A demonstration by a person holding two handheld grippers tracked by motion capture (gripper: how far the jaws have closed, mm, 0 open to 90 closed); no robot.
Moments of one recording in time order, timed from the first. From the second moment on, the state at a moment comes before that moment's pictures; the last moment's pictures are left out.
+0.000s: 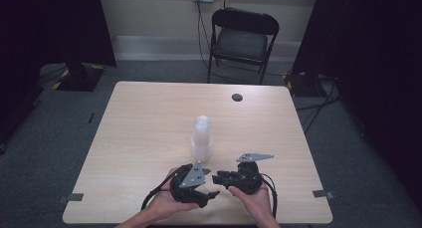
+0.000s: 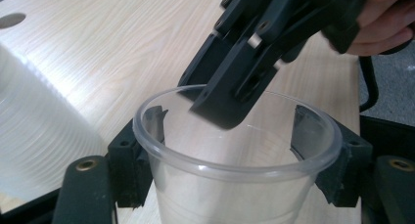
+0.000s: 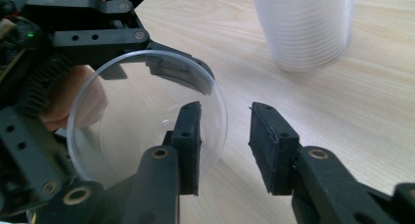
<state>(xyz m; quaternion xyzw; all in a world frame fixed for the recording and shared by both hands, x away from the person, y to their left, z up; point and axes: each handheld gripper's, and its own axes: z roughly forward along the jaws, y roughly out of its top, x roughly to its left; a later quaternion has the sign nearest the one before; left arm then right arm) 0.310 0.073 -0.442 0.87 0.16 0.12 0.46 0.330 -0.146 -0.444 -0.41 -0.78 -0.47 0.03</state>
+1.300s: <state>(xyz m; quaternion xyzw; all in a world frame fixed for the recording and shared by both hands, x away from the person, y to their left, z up) 0.343 0.158 -0.423 0.78 0.33 0.15 0.51 0.340 -0.193 -0.443 -0.44 -0.75 -0.49 -0.04</state>
